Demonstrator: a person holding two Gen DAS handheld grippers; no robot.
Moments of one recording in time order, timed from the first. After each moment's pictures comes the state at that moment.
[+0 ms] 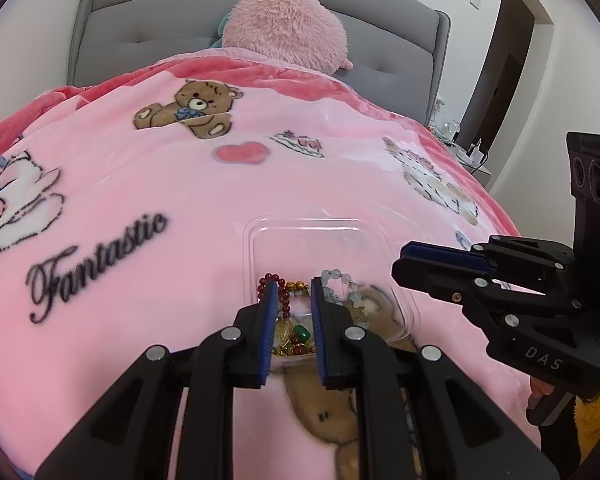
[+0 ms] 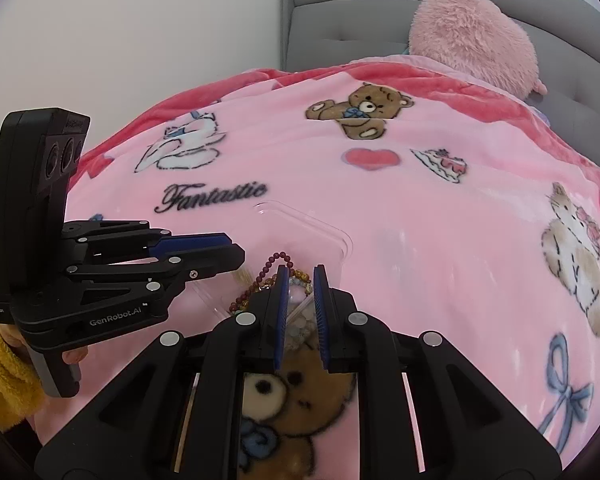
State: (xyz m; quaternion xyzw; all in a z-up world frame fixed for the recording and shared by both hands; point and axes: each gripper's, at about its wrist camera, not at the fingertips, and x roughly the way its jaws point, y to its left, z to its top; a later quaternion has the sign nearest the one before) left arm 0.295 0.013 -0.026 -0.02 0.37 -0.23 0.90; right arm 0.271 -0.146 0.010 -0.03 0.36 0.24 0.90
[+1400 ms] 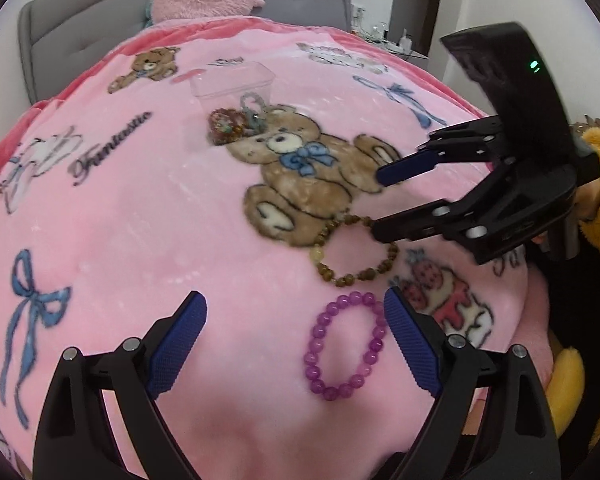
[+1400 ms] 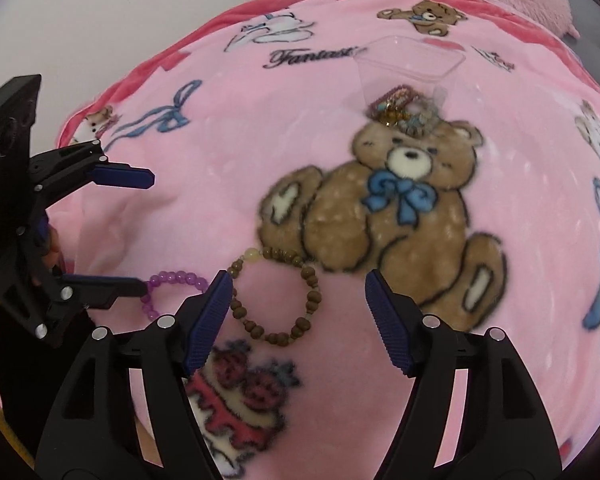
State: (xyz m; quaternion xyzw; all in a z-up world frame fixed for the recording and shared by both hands) left arm 0.084 0.059 -0.041 0.13 0.43 -0.31 0.84; right arm 0.105 -0.109 -0.033 -0.06 0.49 0.29 0.82
